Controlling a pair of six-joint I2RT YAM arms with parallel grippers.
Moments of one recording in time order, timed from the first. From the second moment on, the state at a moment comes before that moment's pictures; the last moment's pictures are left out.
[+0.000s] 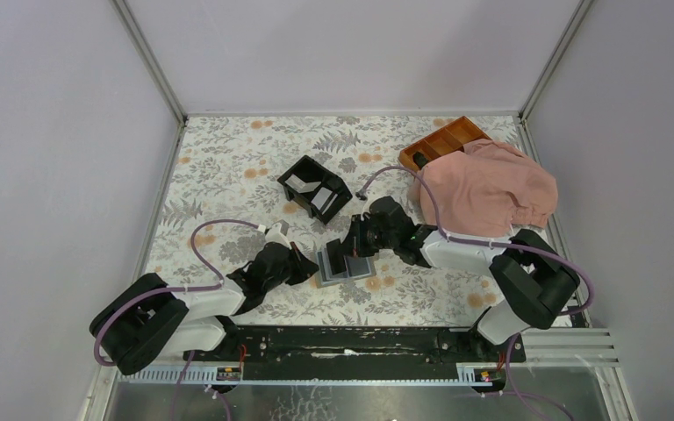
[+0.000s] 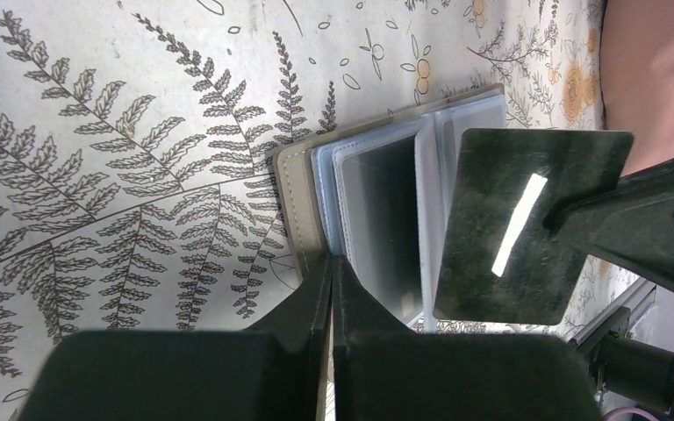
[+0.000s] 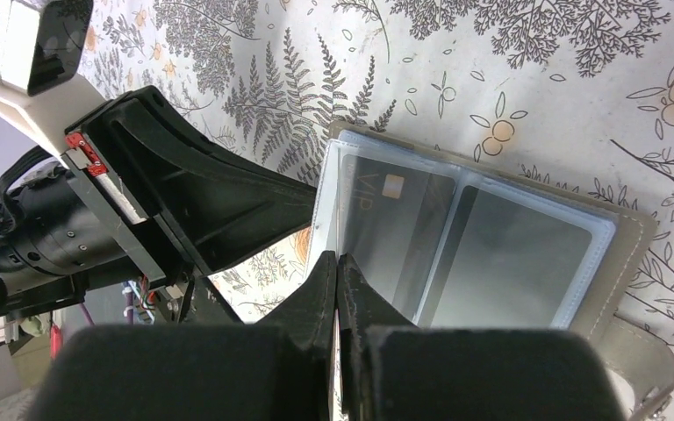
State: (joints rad) left arm -0.72 1.22 0.16 0.45 -0.04 -0.95; right arm 0.80 1.54 0.74 0.16 -0.28 0.70
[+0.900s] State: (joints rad) left arm -0.73 0.98 0.17 0.15 -0.09 -0.95; right arm 0.80 1.71 0.77 0.25 -0.31 0.72
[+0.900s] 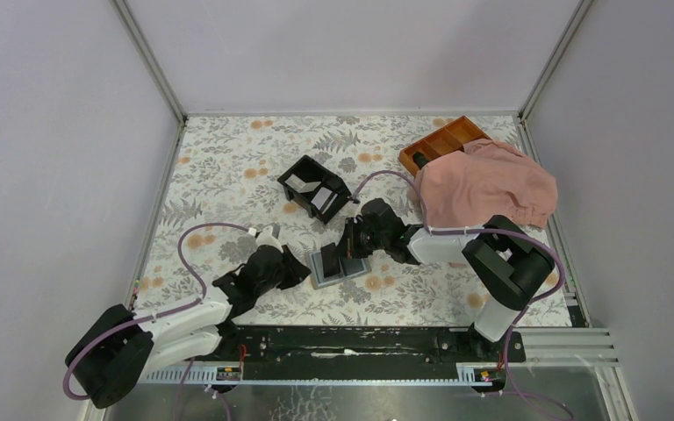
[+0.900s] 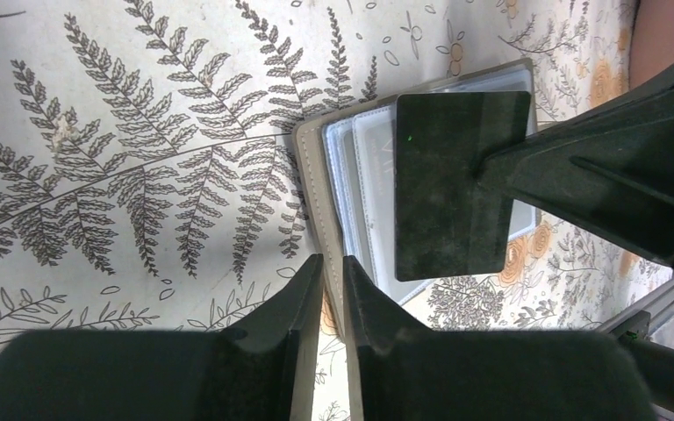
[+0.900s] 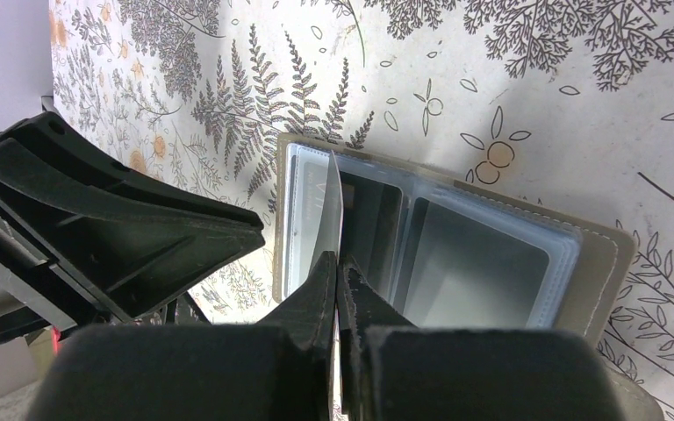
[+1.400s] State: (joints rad) left arm -0.74 1.08 0.22 0.16 -0.07 -0.93; right arm 0.80 1.71 0.77 0.25 -0.31 0.72
